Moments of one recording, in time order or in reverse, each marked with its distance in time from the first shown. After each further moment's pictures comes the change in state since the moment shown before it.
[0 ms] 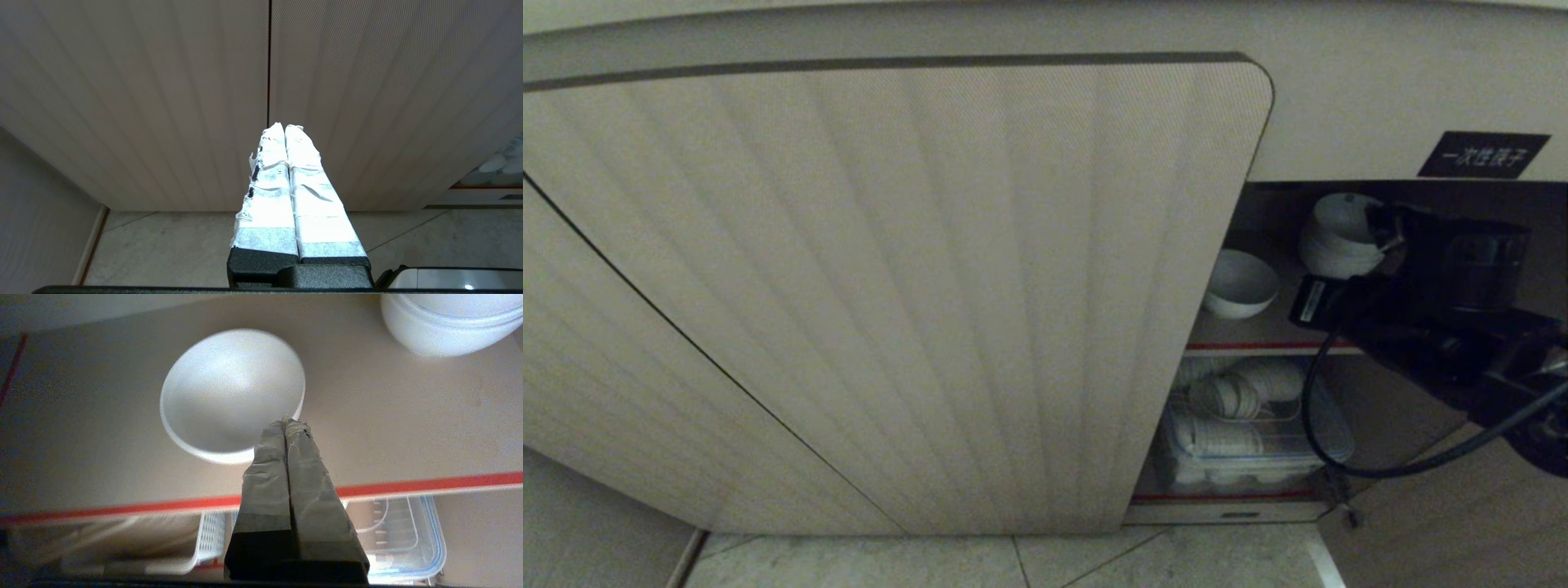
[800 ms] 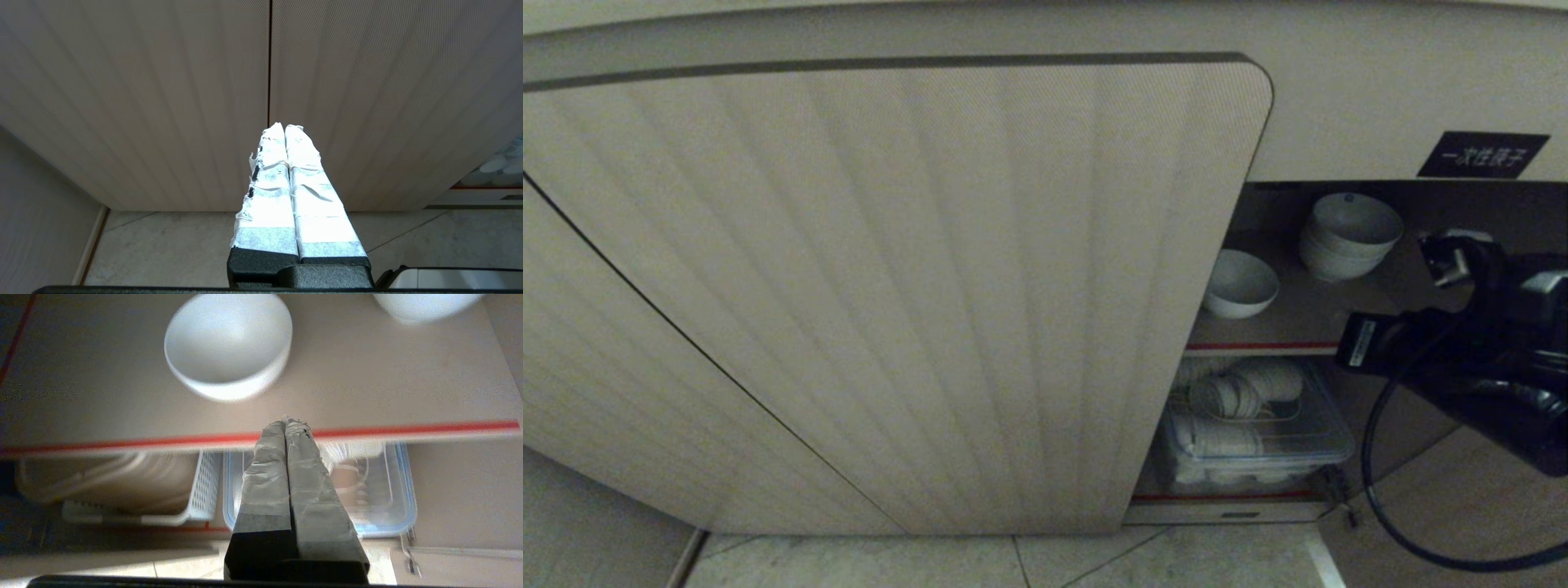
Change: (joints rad) left arm 0.000 0.000 0.000 0.000 0.000 0.000; right arm 0.000 -0.178 0.198 0.014 0.034 -0.042
